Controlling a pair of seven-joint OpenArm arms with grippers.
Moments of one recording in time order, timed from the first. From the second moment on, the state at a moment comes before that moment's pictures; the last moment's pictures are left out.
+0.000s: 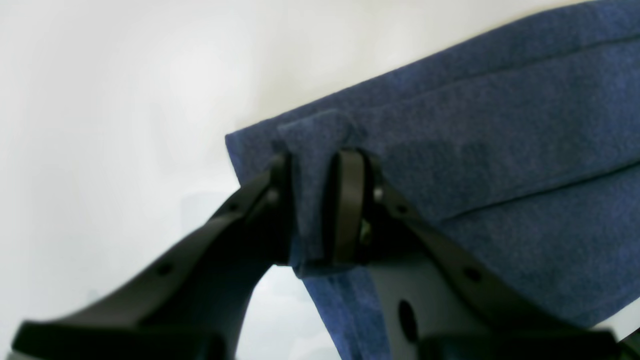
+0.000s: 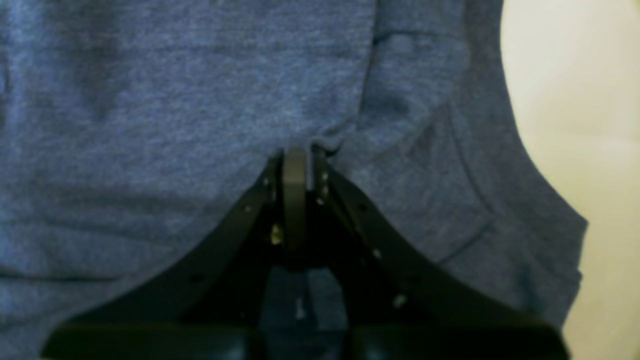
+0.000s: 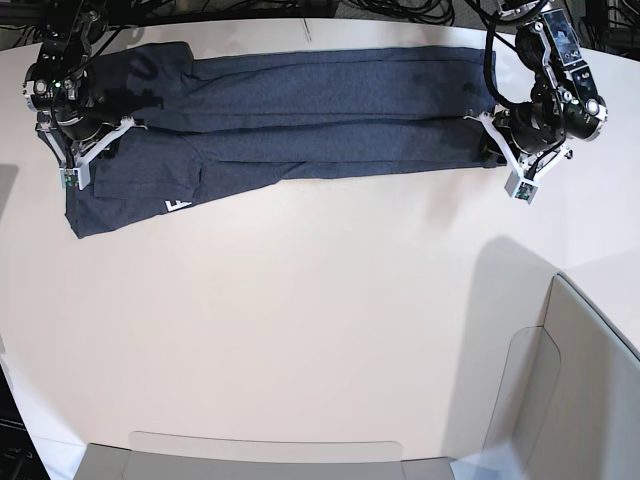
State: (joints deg) left arm 10.1 -9.8 -28.1 105.2 -25.4 -36.3 74.2; right arm -16.5 11.9 26.7 105.2 17.8 19.4 -58.8
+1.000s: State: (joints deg) left arm 9.9 -9.4 -37.5 105.2 -25.8 -36.3 75.1; right arm -14.9 9.8 29.7 105.3 17.6 19.4 -59.1
